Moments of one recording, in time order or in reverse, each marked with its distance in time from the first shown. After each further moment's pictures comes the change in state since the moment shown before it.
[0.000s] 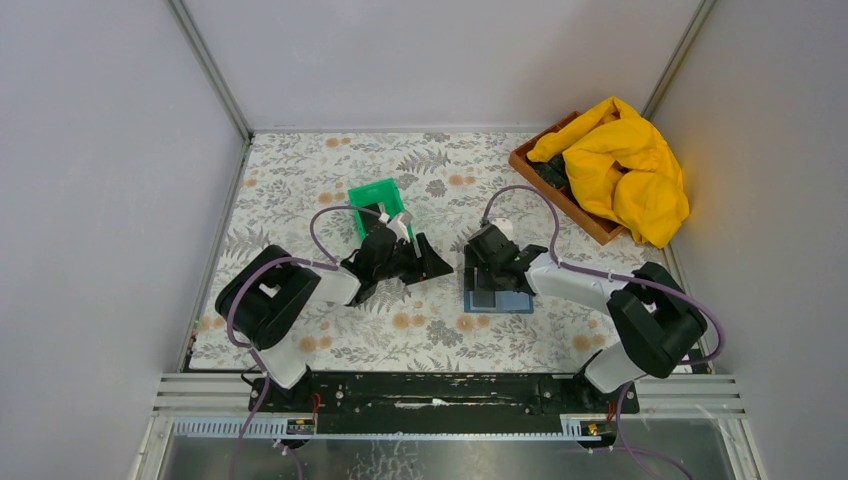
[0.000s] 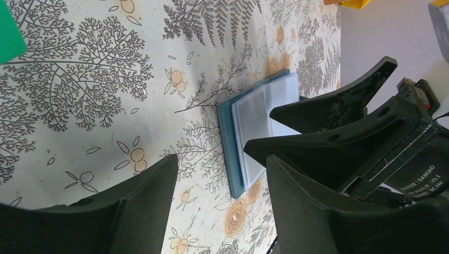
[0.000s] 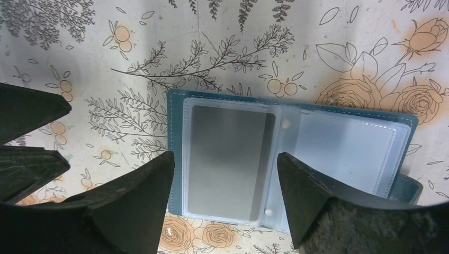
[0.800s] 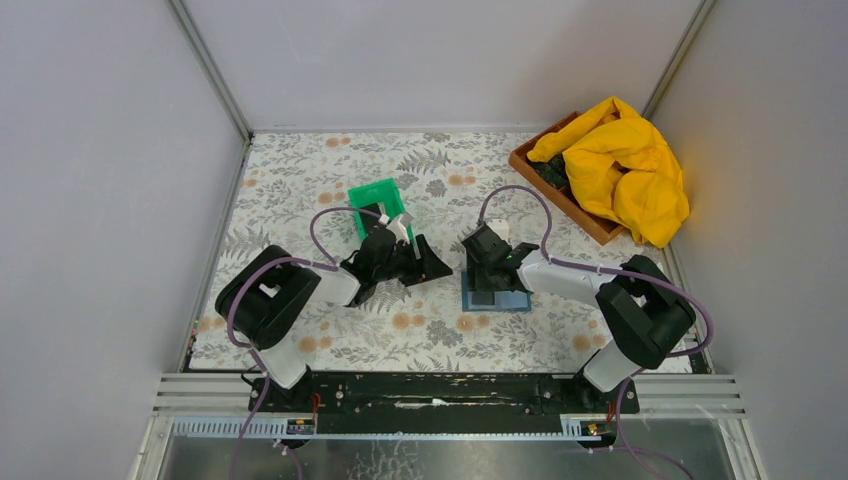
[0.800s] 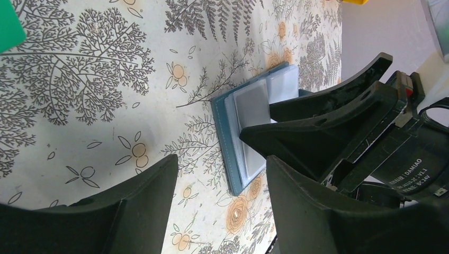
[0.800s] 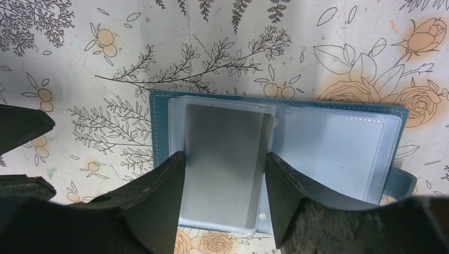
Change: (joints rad) left arm 0.001 0.000 -0.010 0.003 0.009 0.000; right arm 0.024 0.072 0.043 -0.038 0.056 0.009
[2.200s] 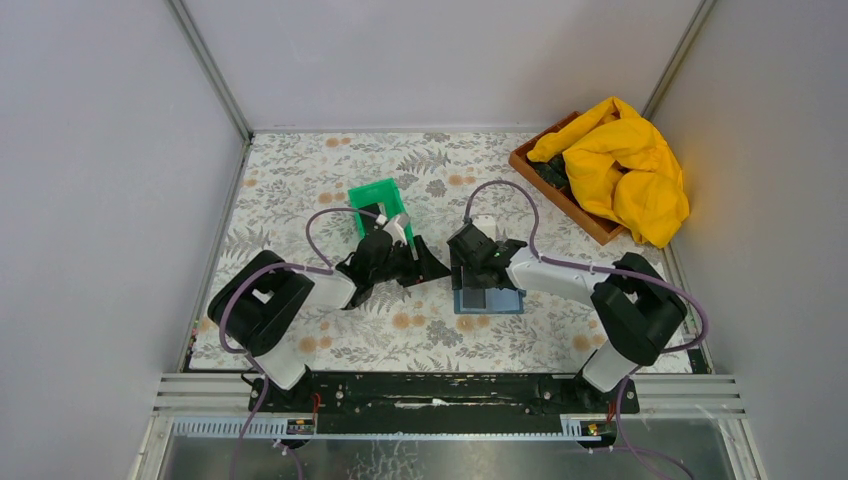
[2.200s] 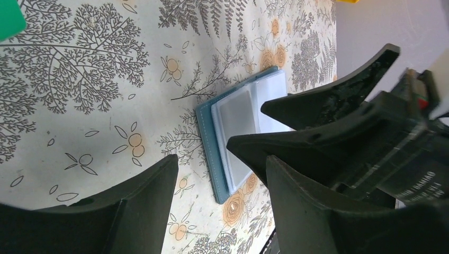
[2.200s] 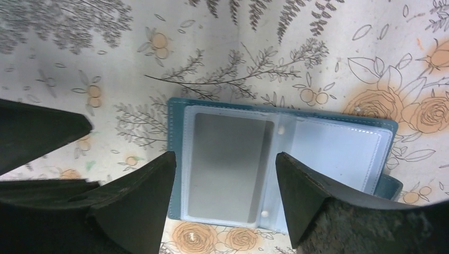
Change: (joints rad) left arm 0.001 -0.043 -0.028 0.001 0.003 0.004; right arm 0.068 0.023 0.094 -0.042 0.031 0.016
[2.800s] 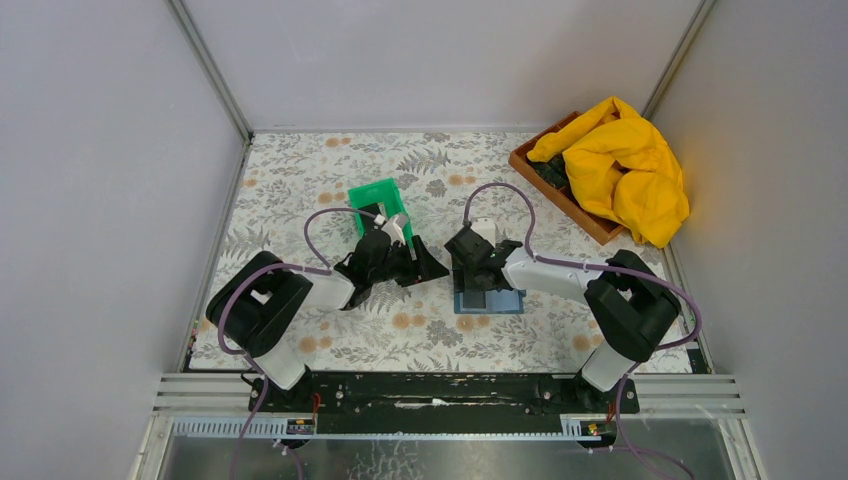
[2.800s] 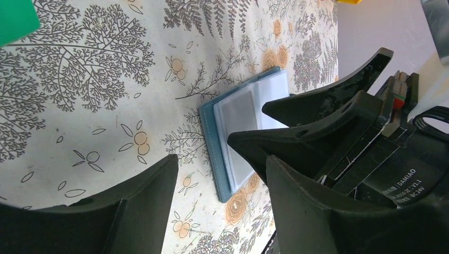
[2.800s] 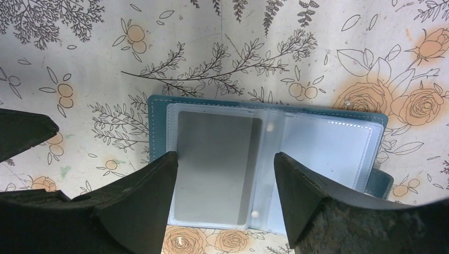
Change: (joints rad) left arm 0.008 -0.013 -0.010 -0.003 0.000 0.008; right arm 0.011 0.042 0.009 -0.042 0.048 0.005
